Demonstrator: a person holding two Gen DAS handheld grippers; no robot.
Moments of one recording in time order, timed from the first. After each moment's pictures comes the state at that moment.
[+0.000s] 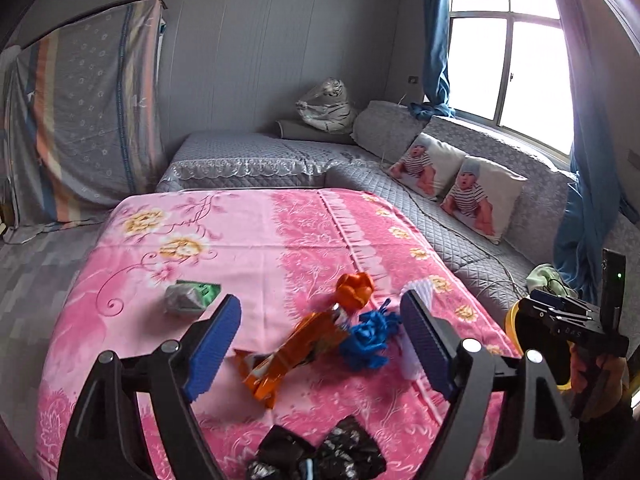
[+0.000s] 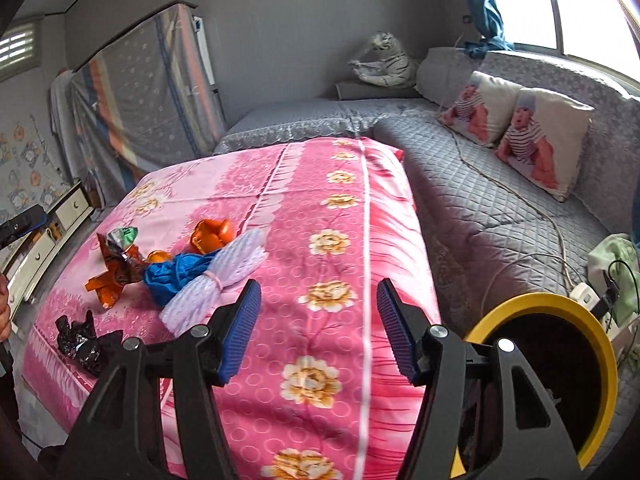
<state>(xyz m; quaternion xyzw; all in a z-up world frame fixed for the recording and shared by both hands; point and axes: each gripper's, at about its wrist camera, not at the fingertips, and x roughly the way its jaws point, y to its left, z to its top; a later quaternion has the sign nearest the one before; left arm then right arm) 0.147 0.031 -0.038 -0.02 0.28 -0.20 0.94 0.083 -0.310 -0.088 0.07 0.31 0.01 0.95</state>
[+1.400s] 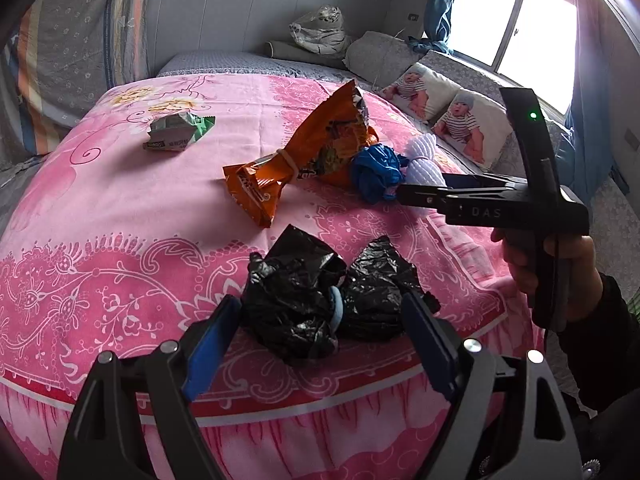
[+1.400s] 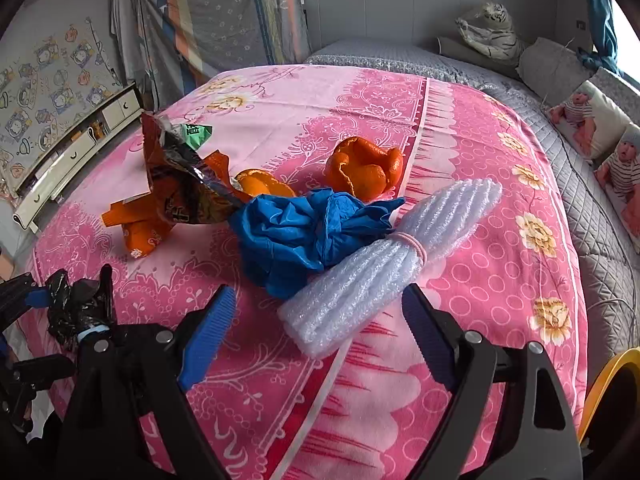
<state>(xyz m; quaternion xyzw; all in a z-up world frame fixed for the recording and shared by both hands) 0.104 0.049 -0.160 -0.03 0.40 -0.24 0.88 0.177 -0.157 -0.153 -0.02 0.41 0.13 0.90</state>
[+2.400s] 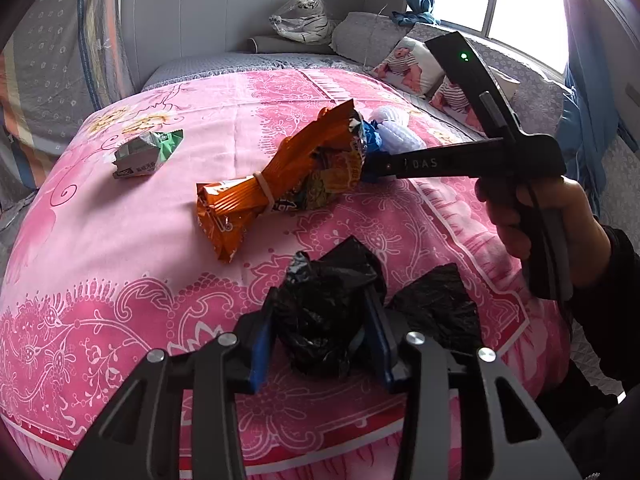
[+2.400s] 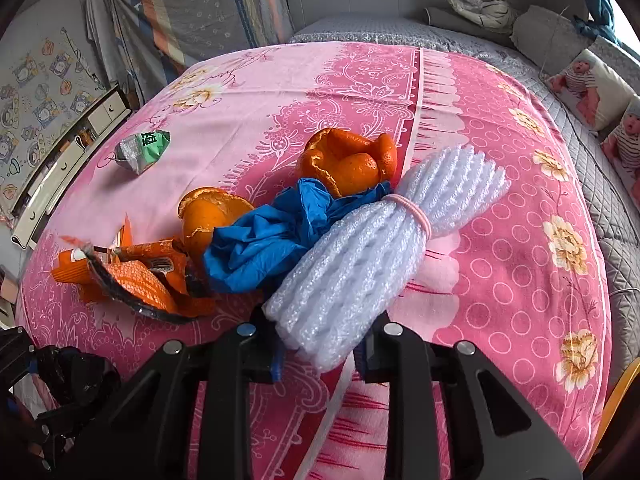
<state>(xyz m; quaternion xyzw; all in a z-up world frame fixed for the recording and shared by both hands) 0.123 0.010 -0.163 0.05 0.41 -0.24 0.88 0.225 -0.166 -0.169 0.01 0.45 0.12 0.88</state>
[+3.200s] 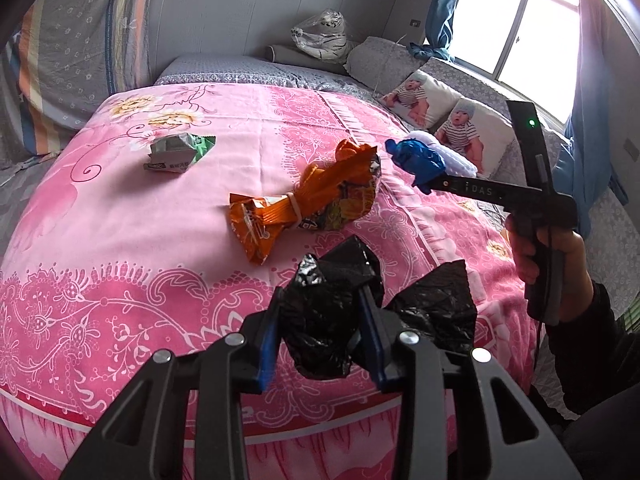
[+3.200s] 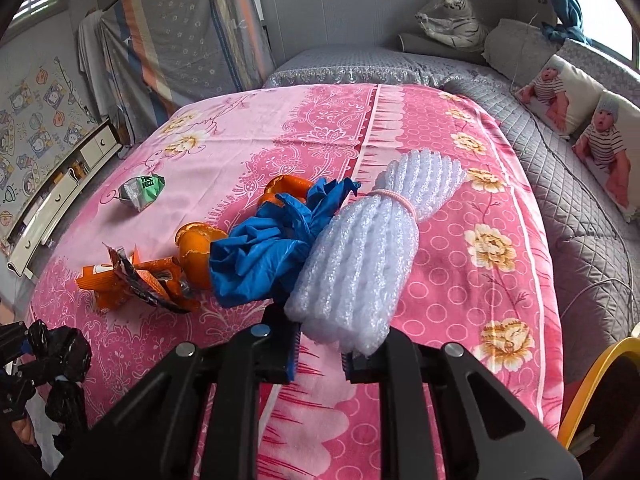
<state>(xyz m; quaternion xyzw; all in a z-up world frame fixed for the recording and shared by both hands) 0.114 0.051 -0.137 -0.04 0.40 -0.23 0.89 0.193 -0.207 -0.131 0.03 0.40 0.09 0.91</state>
